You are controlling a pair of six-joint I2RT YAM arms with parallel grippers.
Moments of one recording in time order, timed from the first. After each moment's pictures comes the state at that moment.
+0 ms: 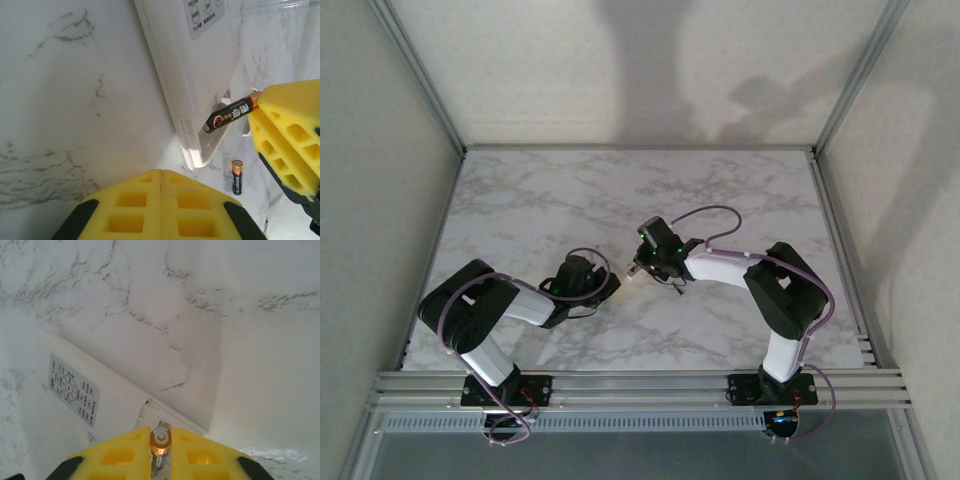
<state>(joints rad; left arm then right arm) -0.59 1.65 0.39 0.64 0.24 -1.19 0.80 1.80 1.03 -0.16 0.03 1.24</state>
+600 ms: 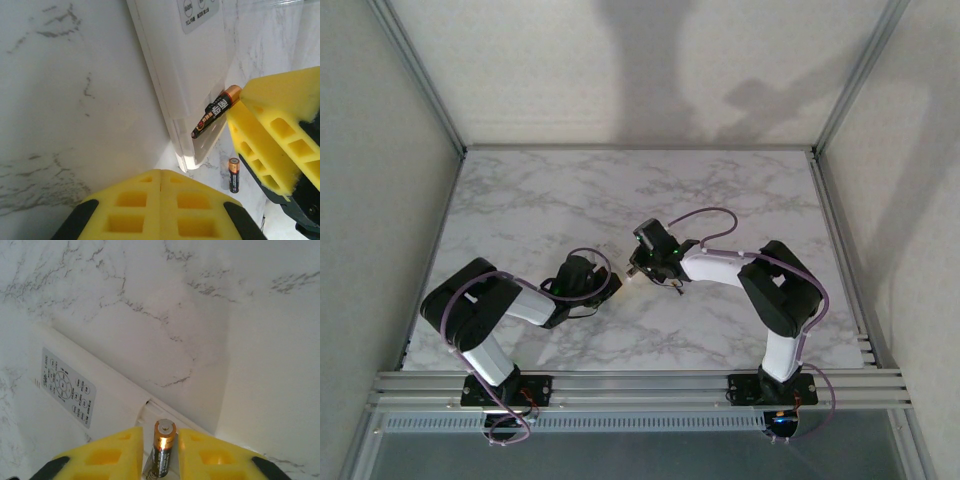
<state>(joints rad) -0.59 1.67 0.39 0.67 0.25 -1.19 0.81 1.83 1.05 -0.15 0.02 1.27</state>
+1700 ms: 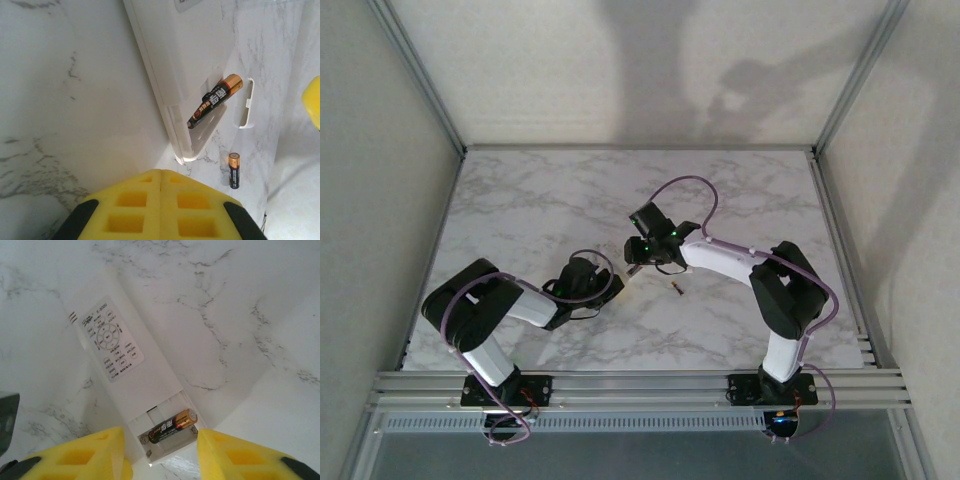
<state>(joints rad) -0.63 1.67 0.39 0.67 0.23 -1.20 0.80 1.81 1.23 -0.42 -0.01 0.60</state>
